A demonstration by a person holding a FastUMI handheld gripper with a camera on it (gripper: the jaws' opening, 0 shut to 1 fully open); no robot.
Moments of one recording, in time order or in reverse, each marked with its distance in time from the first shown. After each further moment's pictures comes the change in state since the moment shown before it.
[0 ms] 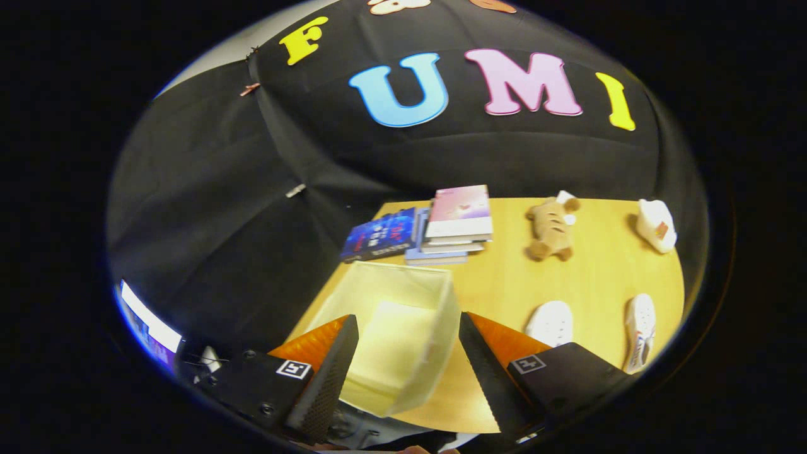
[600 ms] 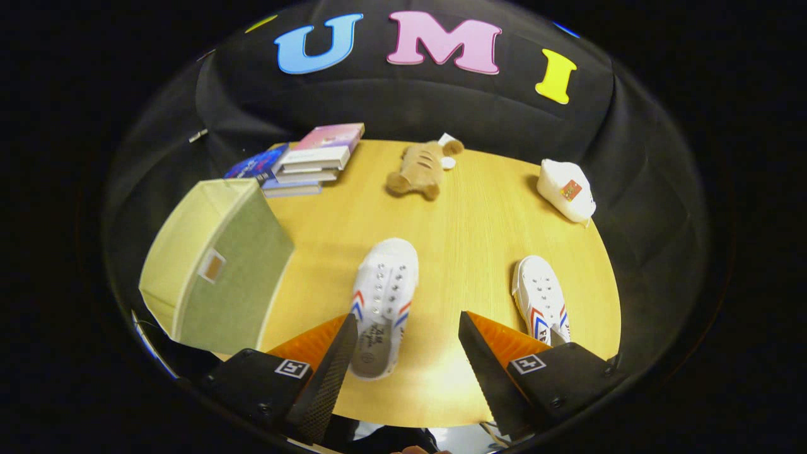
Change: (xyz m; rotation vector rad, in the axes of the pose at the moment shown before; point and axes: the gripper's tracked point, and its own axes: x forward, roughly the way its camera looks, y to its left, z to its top) arm 0.003 -0.214 -0.113 -0.085 0.249 -0.322
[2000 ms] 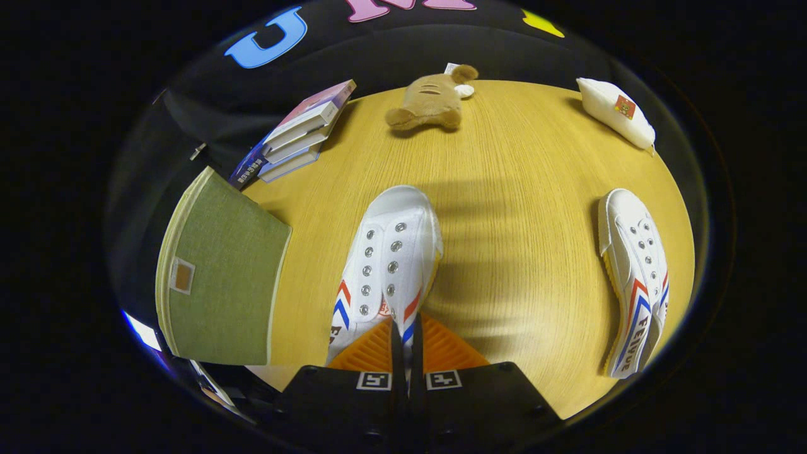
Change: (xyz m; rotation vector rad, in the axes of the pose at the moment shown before) arm 0.073 0.029 -0.026 0.229 0.154 0.258
